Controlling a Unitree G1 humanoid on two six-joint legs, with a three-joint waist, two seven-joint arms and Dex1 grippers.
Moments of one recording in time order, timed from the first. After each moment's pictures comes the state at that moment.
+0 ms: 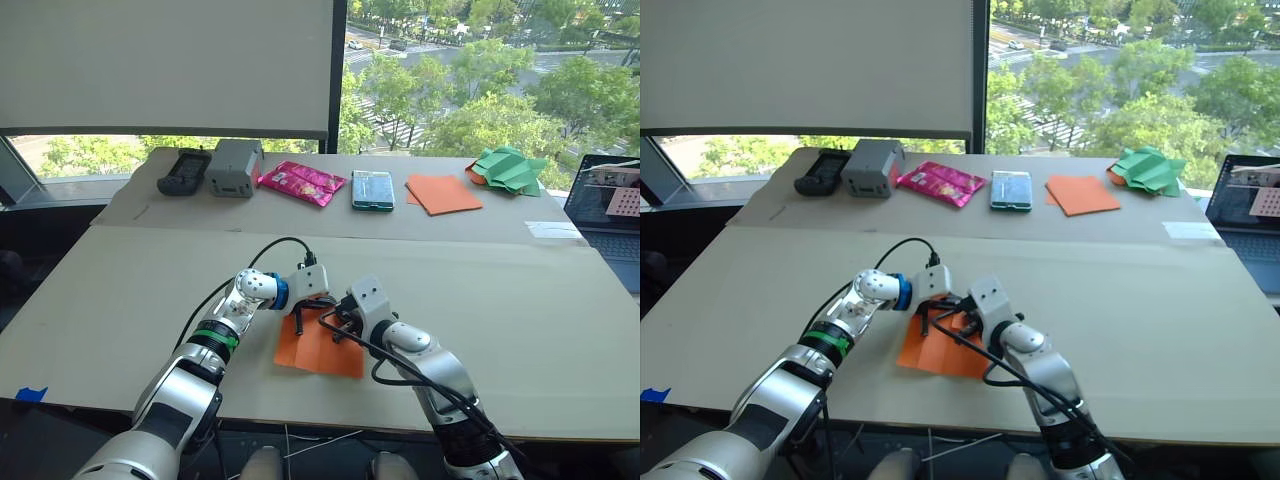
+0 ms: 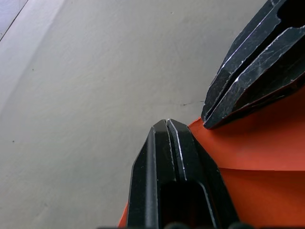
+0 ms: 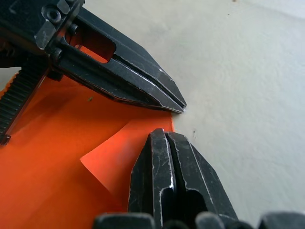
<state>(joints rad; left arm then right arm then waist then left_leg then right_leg) -0.79 0.28 -0.35 0.84 0.14 -0.20 -1.02 -0.24 -0.12 0.25 -0.25 -0.02 0.89 0.34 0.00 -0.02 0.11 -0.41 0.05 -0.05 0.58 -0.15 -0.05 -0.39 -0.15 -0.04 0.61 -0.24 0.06</state>
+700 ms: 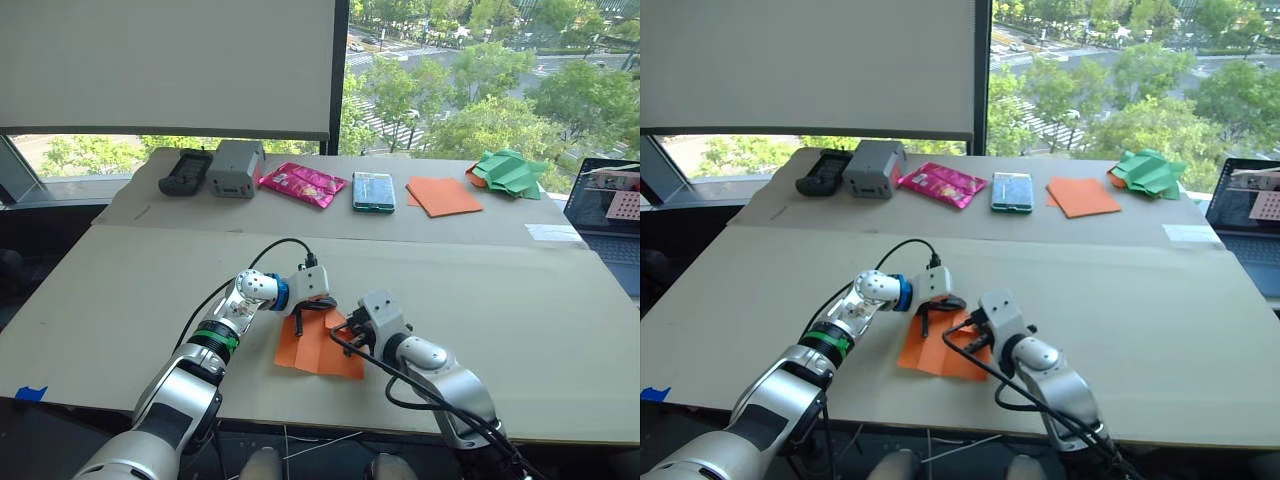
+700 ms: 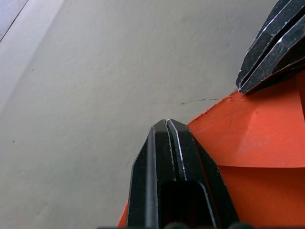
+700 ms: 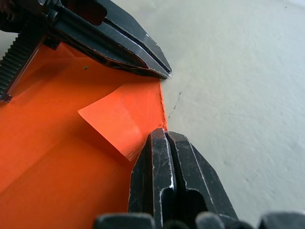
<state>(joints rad) -0.79 0.28 -0.36 0.84 0.15 -0.21 -1.02 -0.14 -0.19 0.27 -0.39 0.02 0.95 0.31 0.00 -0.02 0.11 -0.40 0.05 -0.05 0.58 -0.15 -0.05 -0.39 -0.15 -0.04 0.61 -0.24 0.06</state>
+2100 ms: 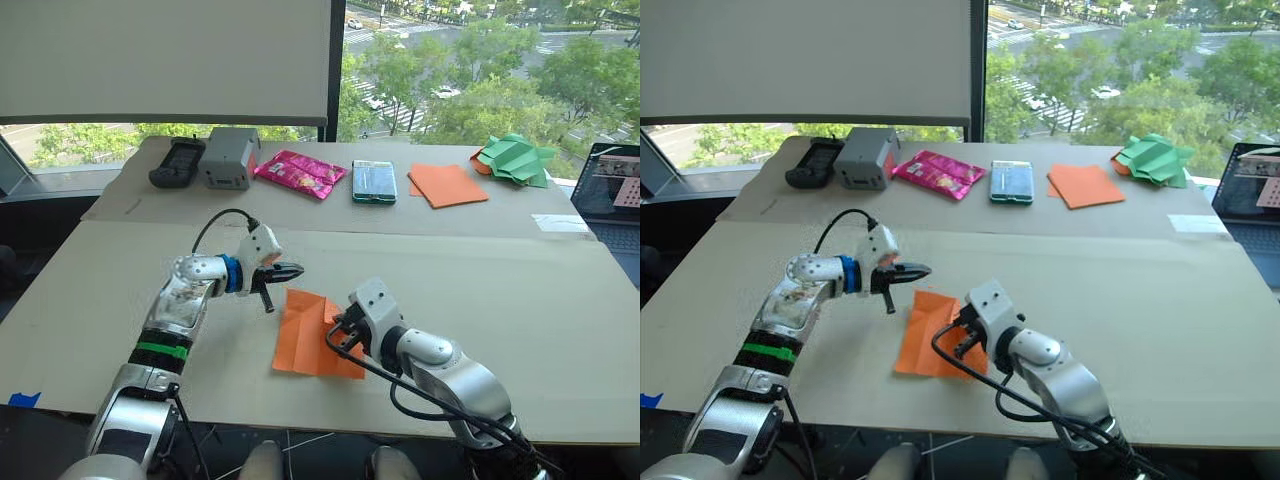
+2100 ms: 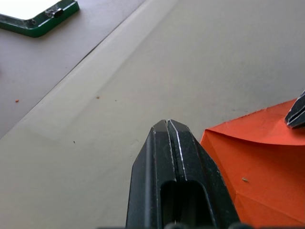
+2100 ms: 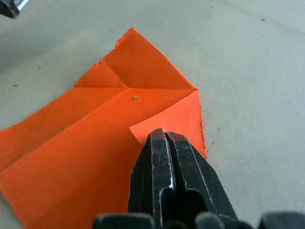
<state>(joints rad) -0.60 0.47 -0.07 0.26 -0.13 0.31 -1.06 -0.23 -0.25 0.31 -0.50 0.14 0.98 0.36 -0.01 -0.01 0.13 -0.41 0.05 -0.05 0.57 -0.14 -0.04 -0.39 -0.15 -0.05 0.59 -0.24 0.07</state>
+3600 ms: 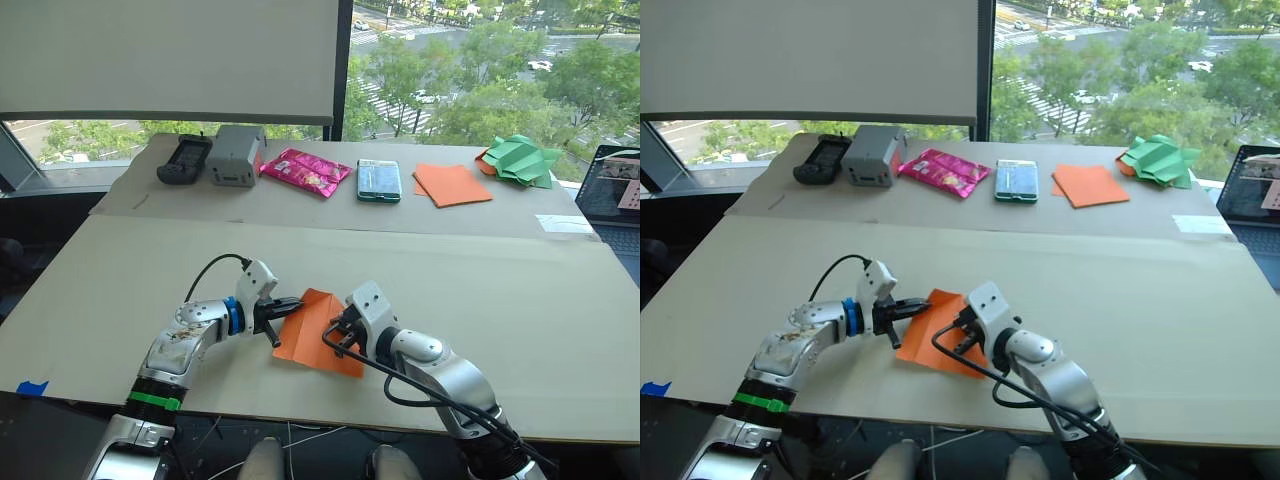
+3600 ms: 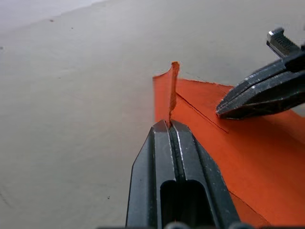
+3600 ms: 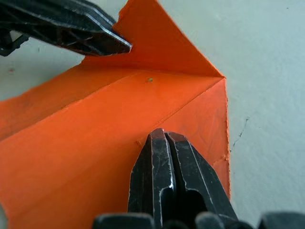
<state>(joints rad) -0.36 0.47 -0.17 0.06 -0.25 0.42 -0.92 -0.24 -0.24 0.31 -0.37 0.14 0.88 0.36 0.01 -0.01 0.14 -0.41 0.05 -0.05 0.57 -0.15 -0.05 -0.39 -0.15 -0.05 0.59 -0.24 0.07</state>
